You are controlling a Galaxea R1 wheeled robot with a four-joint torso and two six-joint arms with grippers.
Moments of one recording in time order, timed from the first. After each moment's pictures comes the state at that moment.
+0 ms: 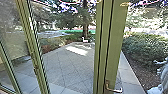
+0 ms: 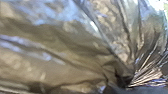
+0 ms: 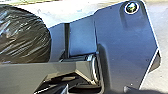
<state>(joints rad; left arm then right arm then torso) 1.53 2.96 -2.66 -0.28 -0.13 0.40 -1.63 2.96 -2.56 -0.06 0.15 0.18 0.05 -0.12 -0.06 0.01</state>
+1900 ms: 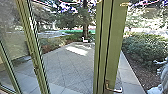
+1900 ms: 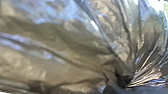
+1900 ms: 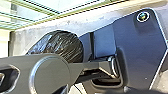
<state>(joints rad) 1.53 2.97 -2.66 -0.28 -0.12 0.40 -1.66 2.32 -1.62 -0.06 0.23 0.18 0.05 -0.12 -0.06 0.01</state>
